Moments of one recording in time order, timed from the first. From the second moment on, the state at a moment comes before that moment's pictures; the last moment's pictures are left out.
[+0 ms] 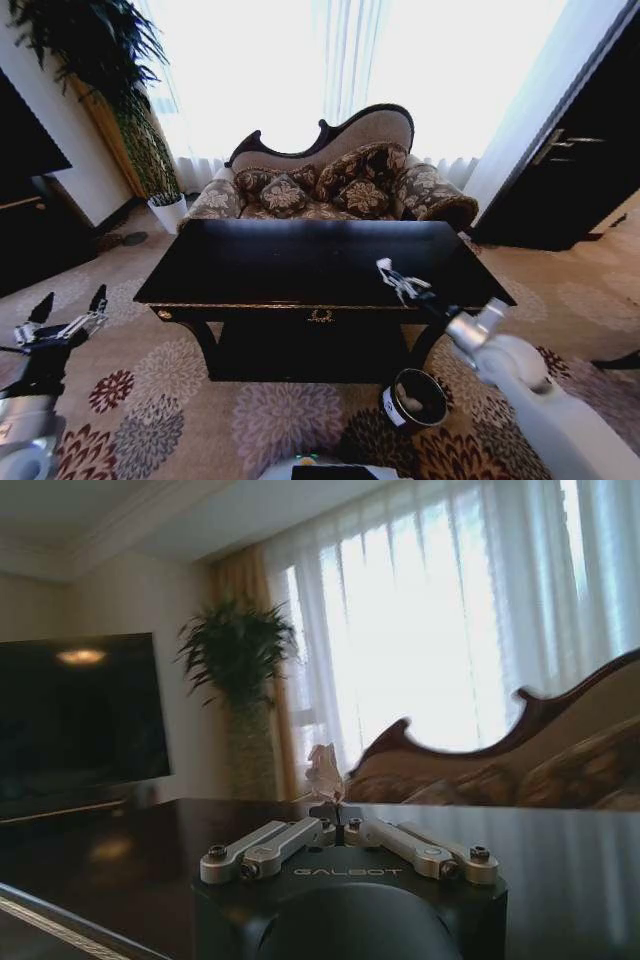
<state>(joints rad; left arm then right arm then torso) 1.73 -1.31 -1.31 -2.22 -0.84 -0.07 0.29 -1.47 0.87 0.79 2.00 0.88 -0.02 -0.49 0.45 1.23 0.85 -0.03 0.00</state>
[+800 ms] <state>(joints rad) 1.74 -1.31 -1.29 -2.22 -0.83 -0.07 0.29 -1.56 1.05 0.89 1.43 0.80 0.29 -0.96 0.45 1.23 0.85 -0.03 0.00</state>
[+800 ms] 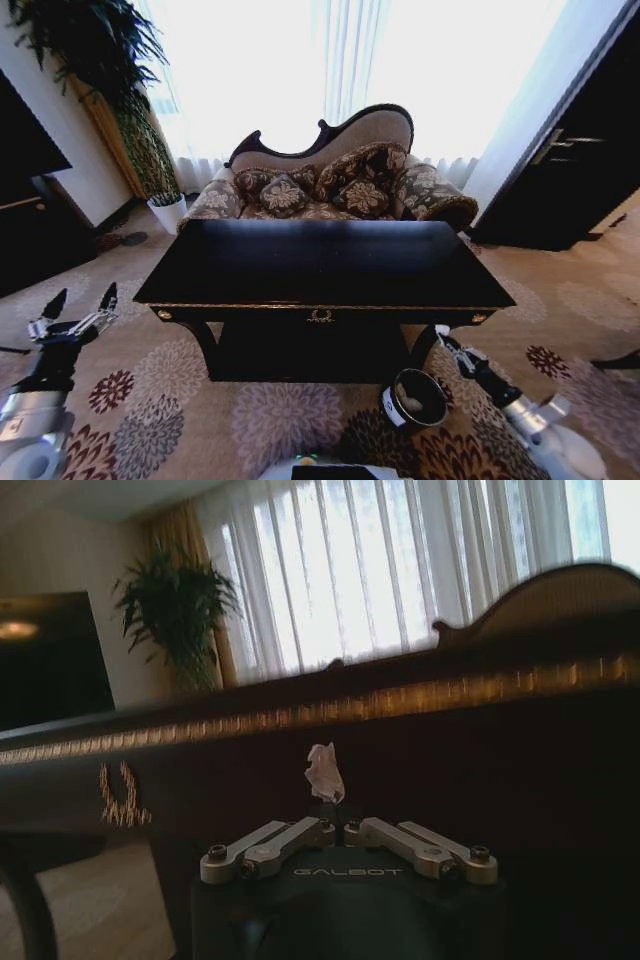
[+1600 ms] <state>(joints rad) 1.77 -1.30 -1.33 -2.20 -0.83 -0.08 0.30 -1.31 1.10 0.56 0.89 0.44 0.33 -0.42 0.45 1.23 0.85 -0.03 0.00</state>
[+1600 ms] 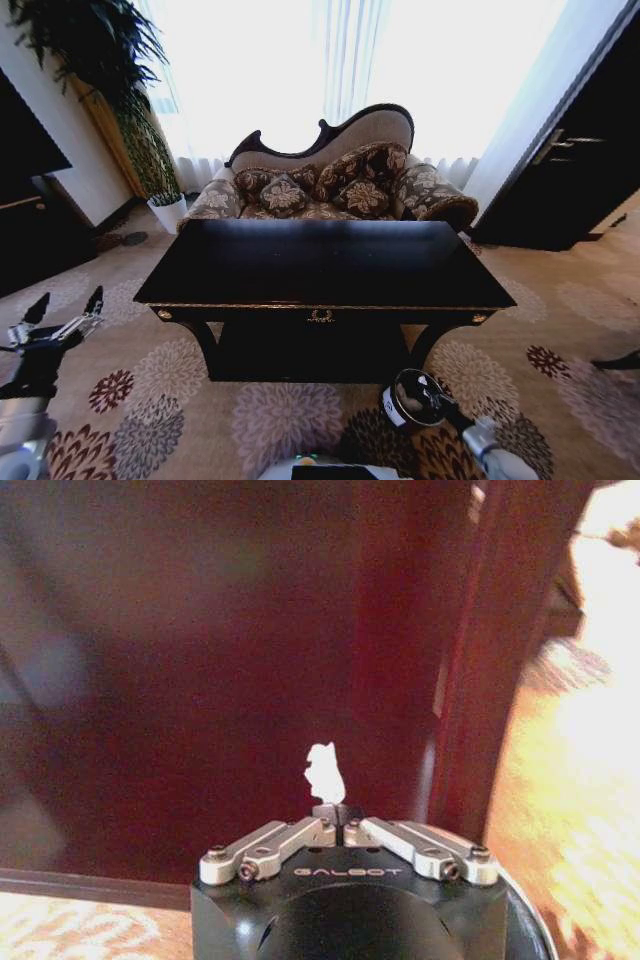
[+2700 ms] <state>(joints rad) 1.82 -1.33 -1.33 -2.21 -0.77 -0.09 0.30 -1.11 1.14 0.48 0.76 0.43 0.14 -0.07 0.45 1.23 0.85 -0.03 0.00</state>
